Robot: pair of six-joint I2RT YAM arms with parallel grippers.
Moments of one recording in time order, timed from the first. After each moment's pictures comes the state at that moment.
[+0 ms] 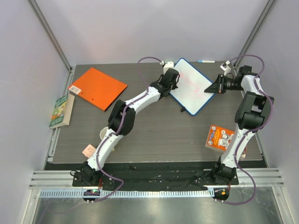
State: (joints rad) left arm -0.73 2.56 2.29 -0.24 -0.37 -0.55; right arm -0.32 2.12 1.72 -0.89 -1.13 -0.45
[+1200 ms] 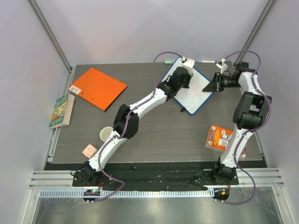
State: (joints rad) left arm -0.80 2.63 2.48 -0.16 -0.16 -0.15; right arm -0.27 2.12 1.78 -0.96 -1.05 -0.50
